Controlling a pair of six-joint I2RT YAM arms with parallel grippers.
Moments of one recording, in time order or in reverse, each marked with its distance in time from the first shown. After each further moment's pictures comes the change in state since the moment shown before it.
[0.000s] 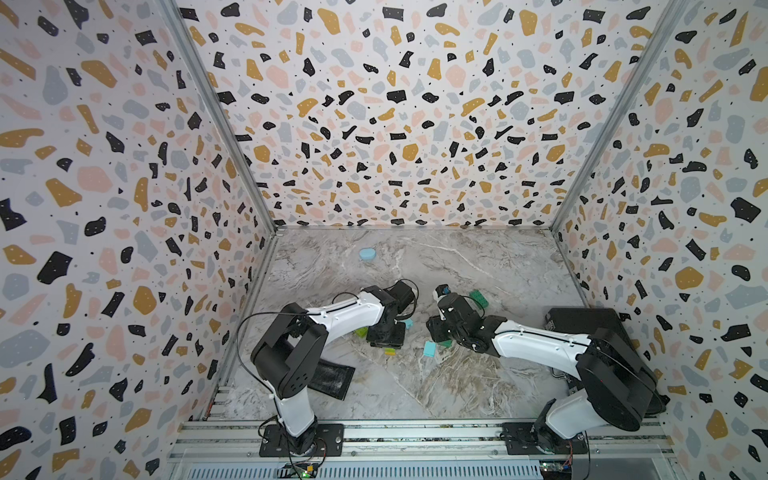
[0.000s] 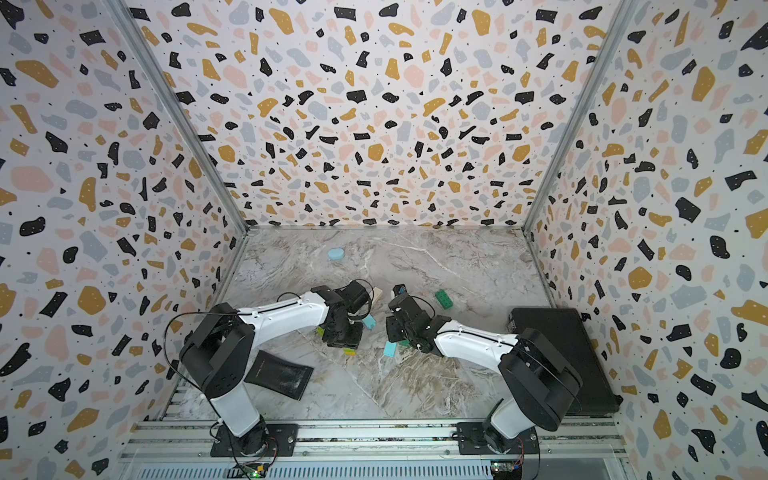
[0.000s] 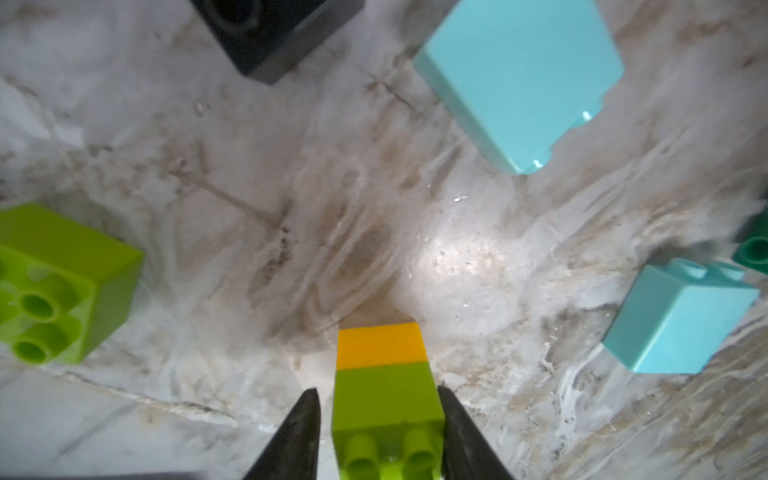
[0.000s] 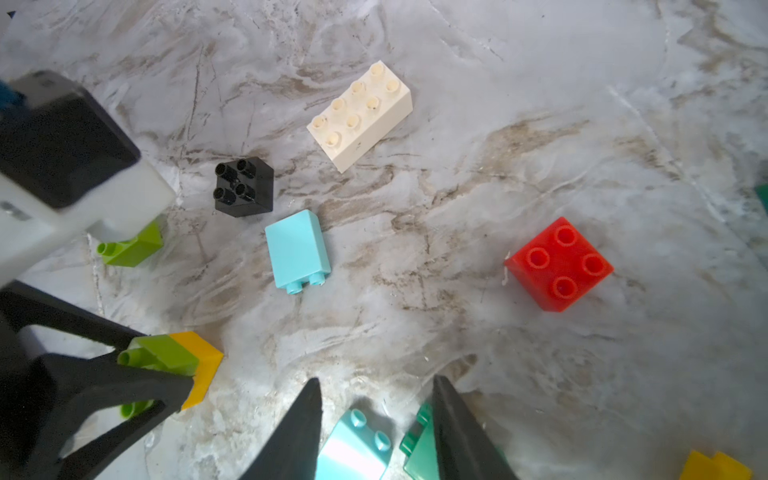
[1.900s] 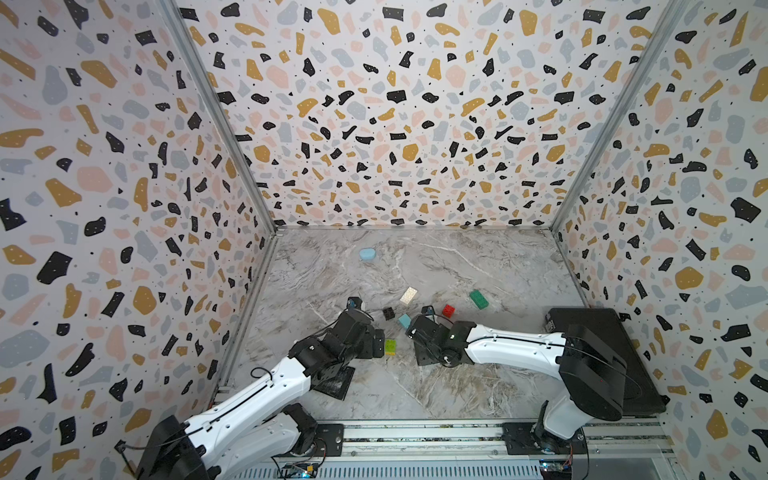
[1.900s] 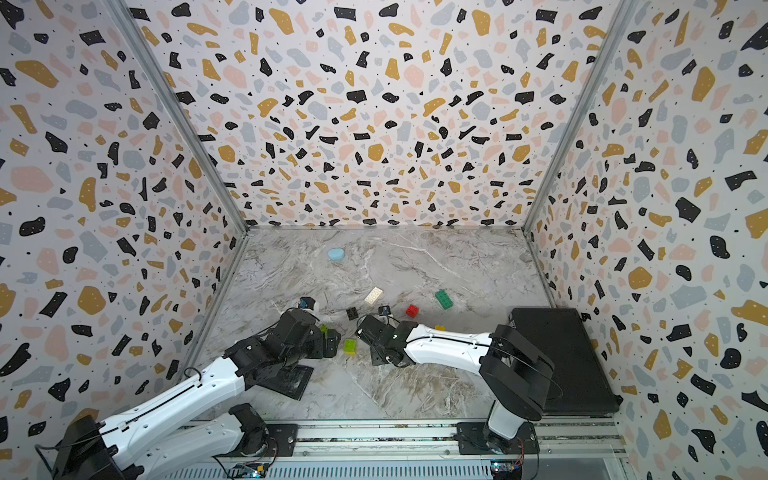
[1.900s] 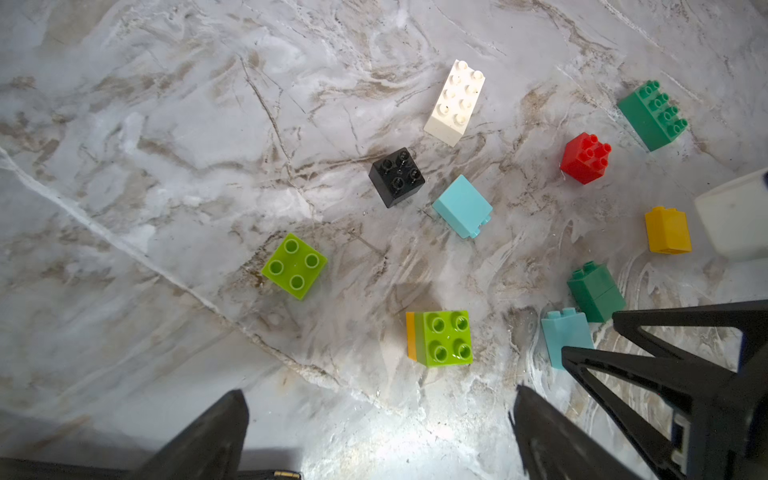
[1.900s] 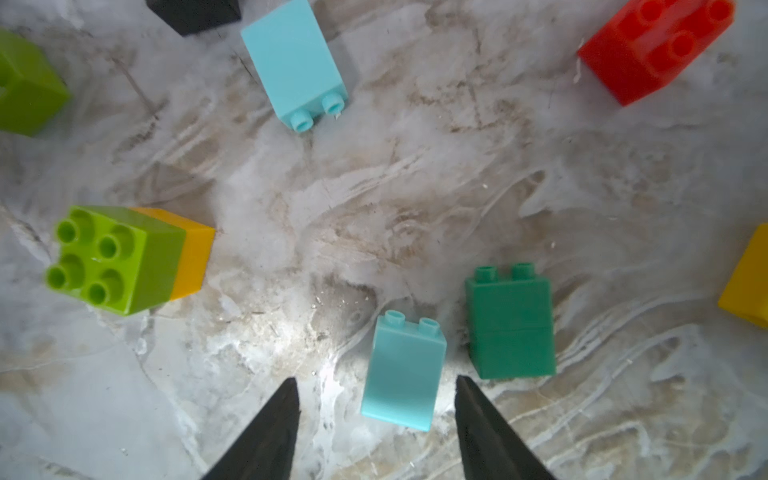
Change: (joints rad) left arm 0.000 -0.804 -0.527 0.344 -0.226 -0.001; right arm 0.252 0.146 0.206 -0.455 0.104 0.318
